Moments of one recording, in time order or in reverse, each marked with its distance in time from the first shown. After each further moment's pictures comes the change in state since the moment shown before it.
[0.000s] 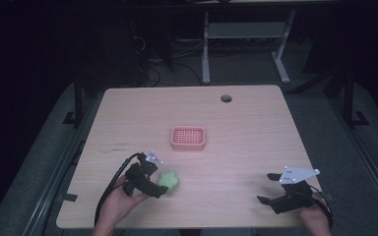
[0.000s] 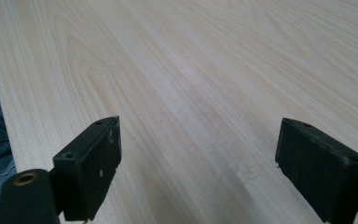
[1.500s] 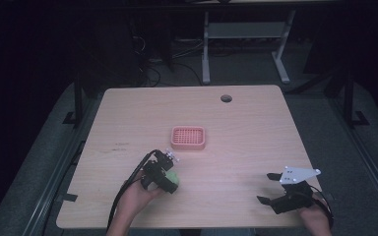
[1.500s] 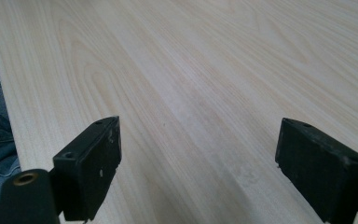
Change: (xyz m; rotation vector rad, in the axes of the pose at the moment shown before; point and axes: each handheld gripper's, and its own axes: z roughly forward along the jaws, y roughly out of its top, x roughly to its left) left arm -0.007 0.032 0.038 0.145 0.044 -0.005; right arm 0.002 0.002 -0.002 -0.006 0.006 0.003
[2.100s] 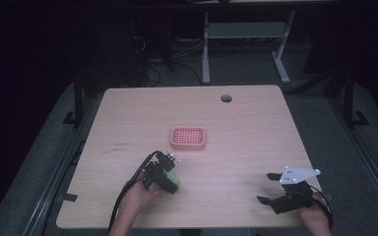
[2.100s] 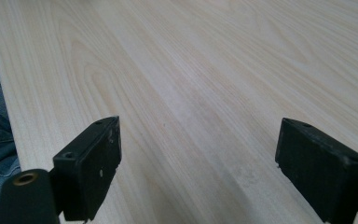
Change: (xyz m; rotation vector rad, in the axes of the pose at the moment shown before) left arm 0.000 0.001 0.010 0.030 -0.006 -0.011; right arm 0.000 0.000 0.000 0.000 -0.002 -0.002
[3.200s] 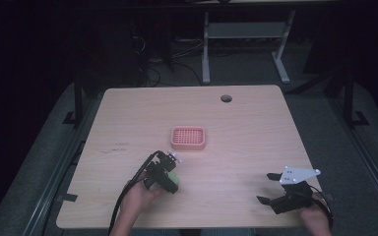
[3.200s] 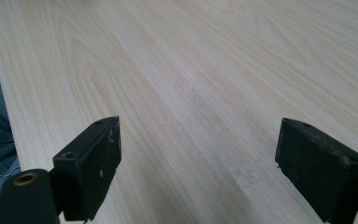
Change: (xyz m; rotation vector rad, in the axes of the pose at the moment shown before) left arm -0.003 0.003 0.001 0.017 0.017 -0.016; right arm 0.000 0.000 0.000 0.000 -0.001 -0.001
